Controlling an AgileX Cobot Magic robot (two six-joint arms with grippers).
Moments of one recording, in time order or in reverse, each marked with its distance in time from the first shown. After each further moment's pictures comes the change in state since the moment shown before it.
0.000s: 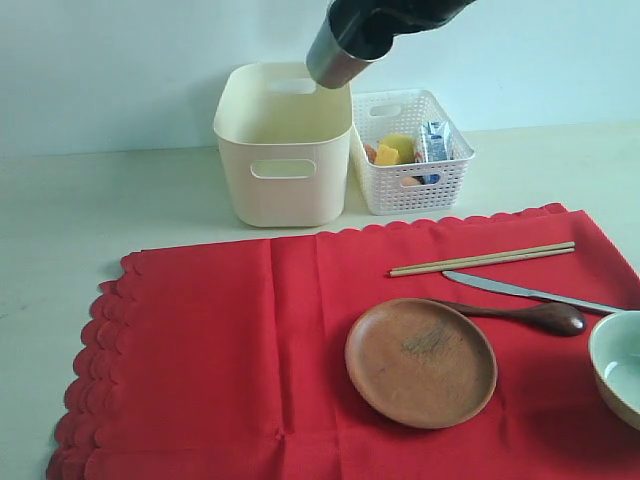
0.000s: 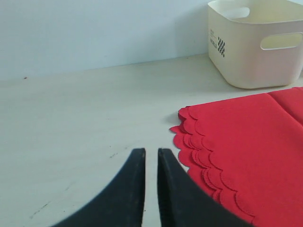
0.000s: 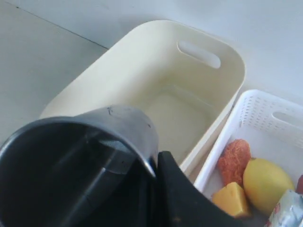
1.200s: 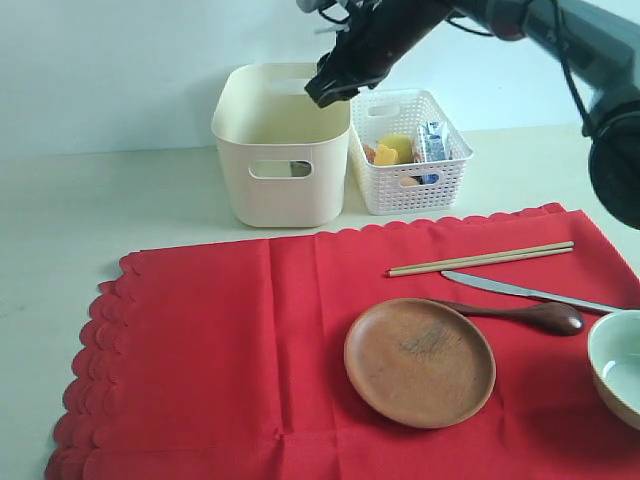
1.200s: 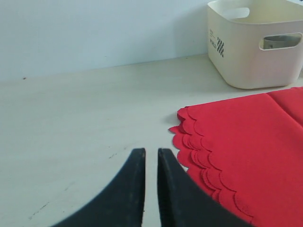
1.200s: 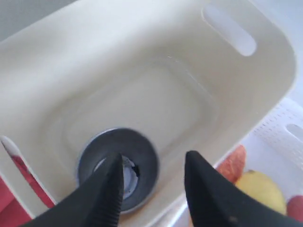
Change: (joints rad) left arm 0.000 0.000 0.000 0.000 0.000 0.000; right arm 0.126 0.237 -0.293 -0.310 0.087 0.015
